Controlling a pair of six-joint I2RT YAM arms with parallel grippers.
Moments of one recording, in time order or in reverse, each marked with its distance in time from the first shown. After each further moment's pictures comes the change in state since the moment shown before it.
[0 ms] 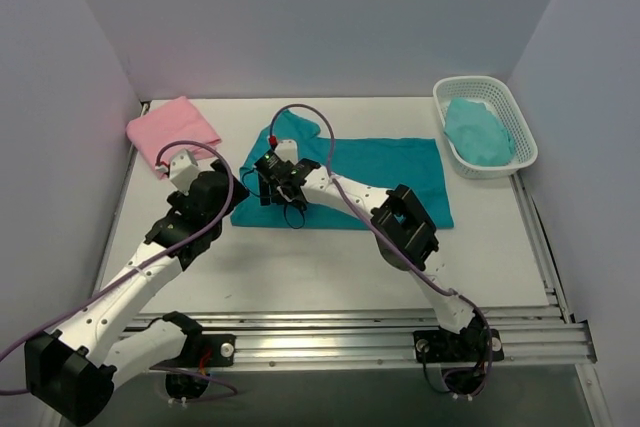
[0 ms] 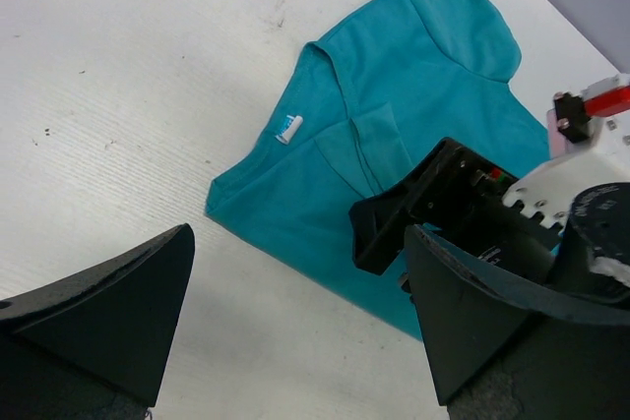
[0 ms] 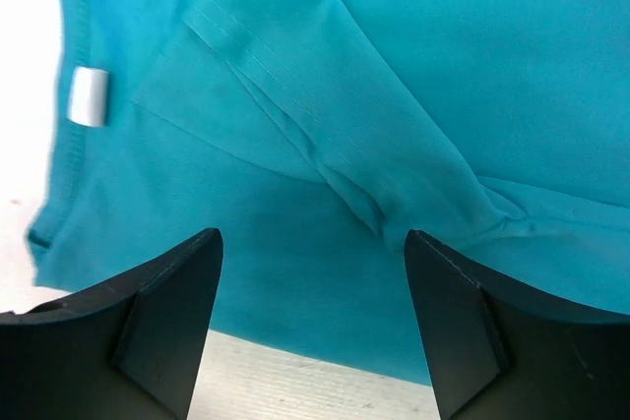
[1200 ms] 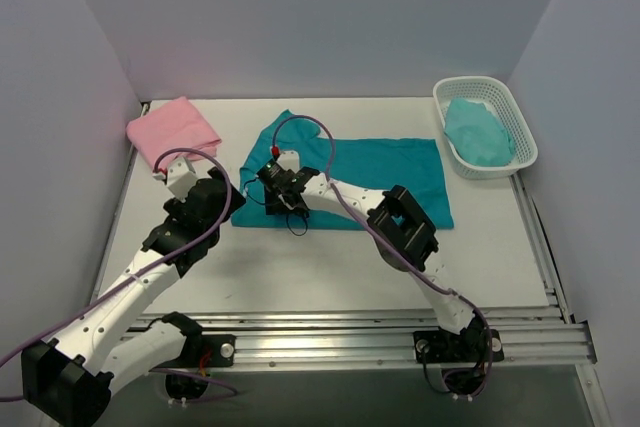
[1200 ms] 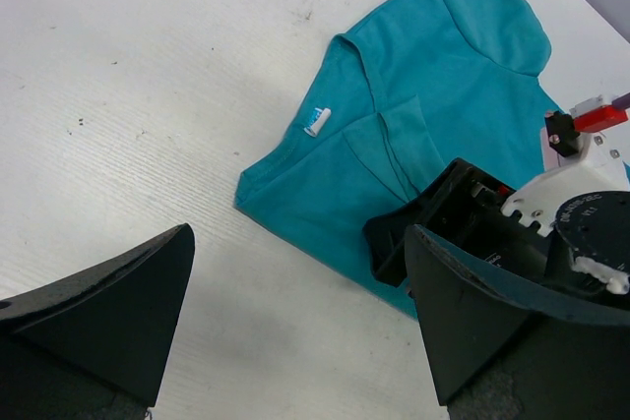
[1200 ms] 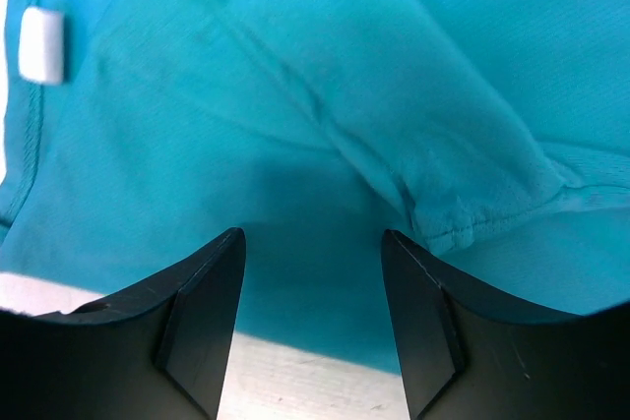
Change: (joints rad) left arm -0.001 -0.049 -0.048 -0.027 -0.021 0.007; right arm 0.018 0.001 -0.076 0.044 -0.045 0.039
